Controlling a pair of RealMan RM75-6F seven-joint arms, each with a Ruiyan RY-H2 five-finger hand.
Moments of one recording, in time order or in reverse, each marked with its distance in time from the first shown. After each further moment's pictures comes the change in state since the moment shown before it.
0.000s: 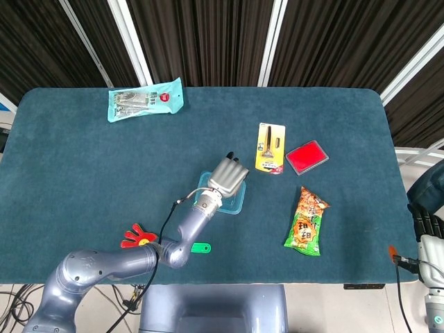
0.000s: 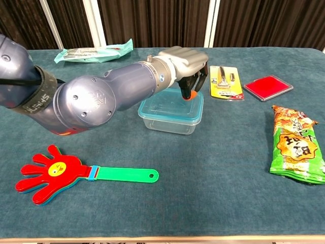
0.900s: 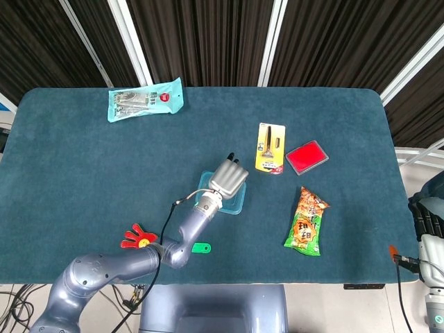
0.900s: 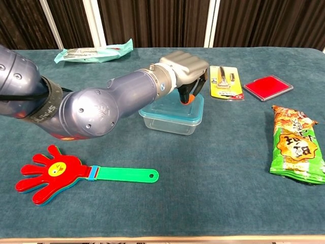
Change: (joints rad) left arm 0.005 -0.057 0.009 0.096 0.068 -0.025 0.025; right arm 0.002 0.005 0.004 -0.005 0.005 -0.003 0.002
